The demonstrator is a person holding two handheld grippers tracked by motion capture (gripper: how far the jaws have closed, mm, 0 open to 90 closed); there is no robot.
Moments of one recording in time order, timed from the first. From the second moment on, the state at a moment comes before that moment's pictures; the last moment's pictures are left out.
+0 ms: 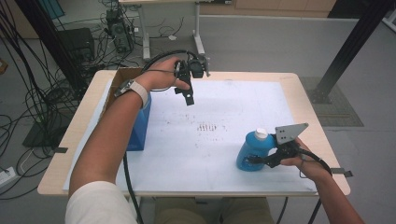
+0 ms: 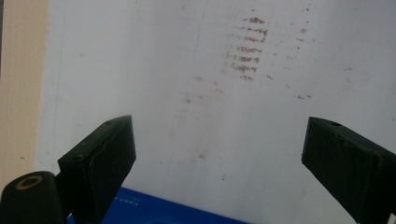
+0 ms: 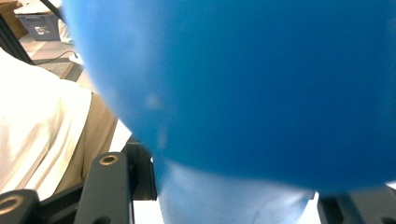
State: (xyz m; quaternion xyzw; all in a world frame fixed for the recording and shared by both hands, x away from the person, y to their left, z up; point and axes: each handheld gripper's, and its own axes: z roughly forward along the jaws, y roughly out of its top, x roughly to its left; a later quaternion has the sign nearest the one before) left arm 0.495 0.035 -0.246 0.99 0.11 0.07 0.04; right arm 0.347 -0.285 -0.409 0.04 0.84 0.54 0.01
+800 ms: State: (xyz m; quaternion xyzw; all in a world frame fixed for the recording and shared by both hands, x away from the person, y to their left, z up) left arm 0.493 0.036 -0.246 0.99 0.11 0.07 0.04; right arm 0.347 -0.285 -0.408 0.04 0.84 0.54 0.01
